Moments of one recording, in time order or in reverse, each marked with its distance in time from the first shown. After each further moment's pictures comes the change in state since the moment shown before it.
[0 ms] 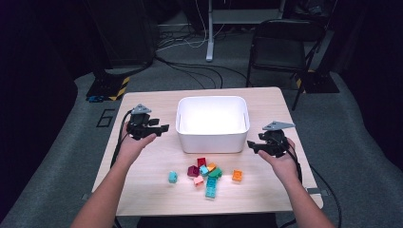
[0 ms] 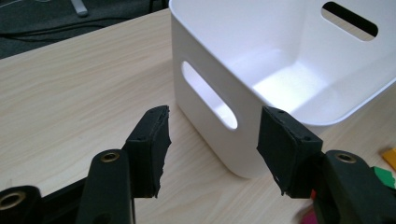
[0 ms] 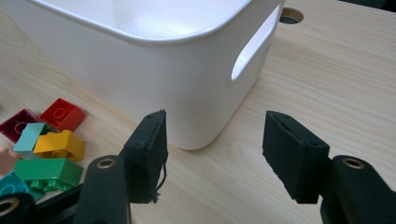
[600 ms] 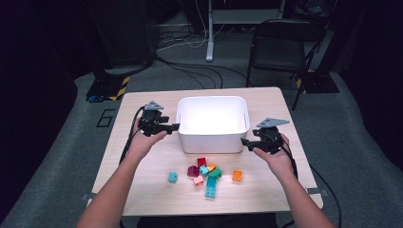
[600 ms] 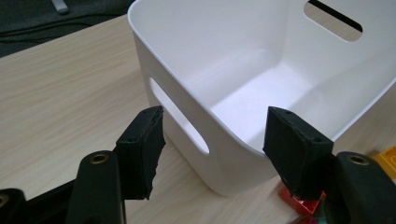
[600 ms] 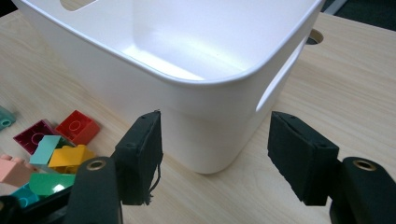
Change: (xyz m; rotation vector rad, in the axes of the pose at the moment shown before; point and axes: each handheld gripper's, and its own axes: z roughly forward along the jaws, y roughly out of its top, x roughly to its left) left arm -0.015 0.015 0.025 0.045 -0.042 0.031; right arm 0.008 0.014 0.010 -0.028 0.050 -0.043
